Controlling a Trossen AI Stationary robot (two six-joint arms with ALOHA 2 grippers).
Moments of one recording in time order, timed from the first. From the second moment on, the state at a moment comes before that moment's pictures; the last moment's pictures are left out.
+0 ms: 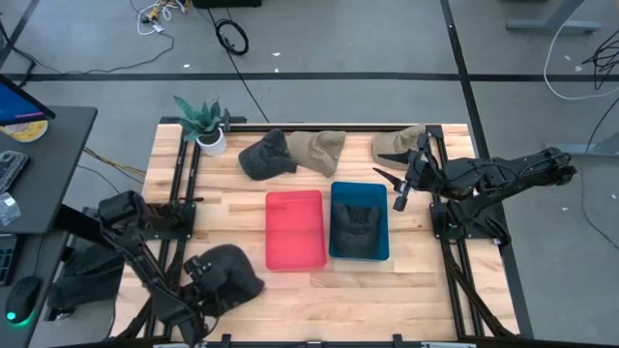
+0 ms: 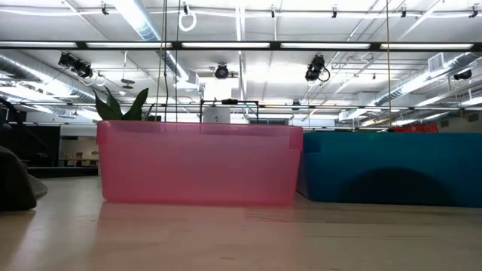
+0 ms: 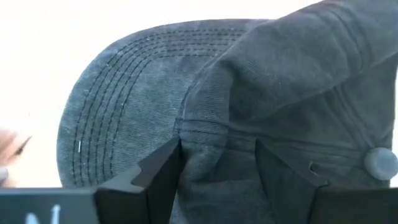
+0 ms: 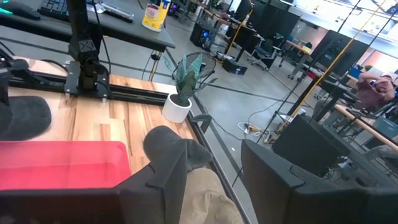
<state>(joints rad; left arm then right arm) -1.13 1.78 1.04 -1.01 -0.49 -1.78 0.28 0.90 1.03 -0.38 0.72 -0.25</state>
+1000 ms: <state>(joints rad) -1.01 1.46 1.09 -1.28 -0.57 -1.46 0.28 0.96 1.03 -0.22 0.66 -0.09</state>
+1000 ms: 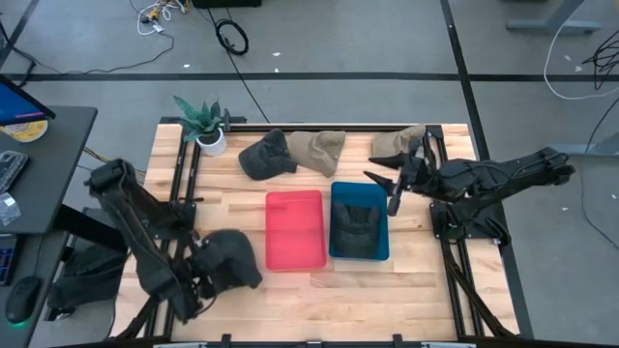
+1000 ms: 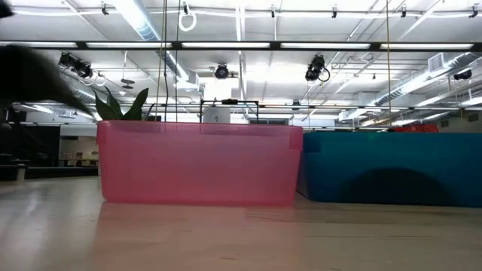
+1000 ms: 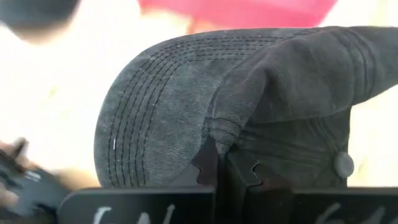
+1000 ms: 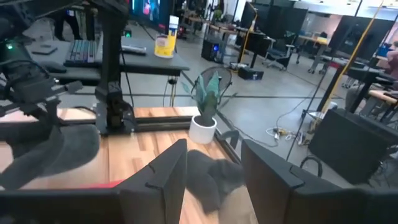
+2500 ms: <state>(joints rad) -0.64 1.47 1.43 -1.30 -0.95 -0.72 0.25 1.64 1.37 0.00 0.36 -0.25</state>
